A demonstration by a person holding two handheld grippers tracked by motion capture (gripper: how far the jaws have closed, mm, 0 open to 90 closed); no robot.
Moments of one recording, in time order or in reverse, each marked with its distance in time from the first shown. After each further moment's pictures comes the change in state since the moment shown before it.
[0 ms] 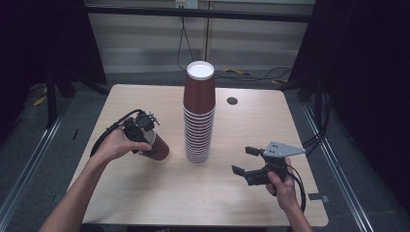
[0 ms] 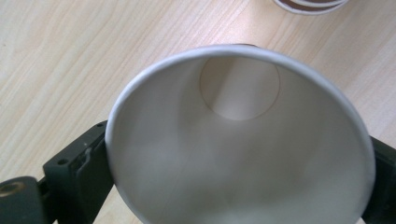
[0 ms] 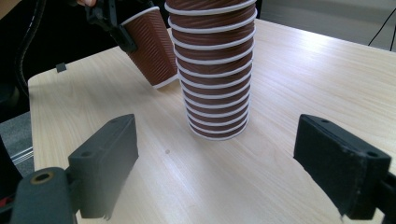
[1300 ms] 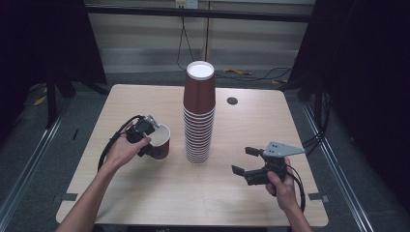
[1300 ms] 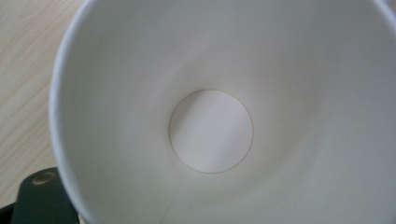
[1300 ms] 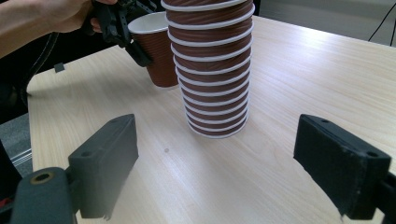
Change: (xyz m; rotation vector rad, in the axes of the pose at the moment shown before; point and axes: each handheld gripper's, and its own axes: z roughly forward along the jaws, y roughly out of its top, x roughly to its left) left arm 0.005 -0.017 0.033 -0.211 -0.083 -0.046; right arm -0.001 -0.002 0.002 0.005 -0.004 0.012
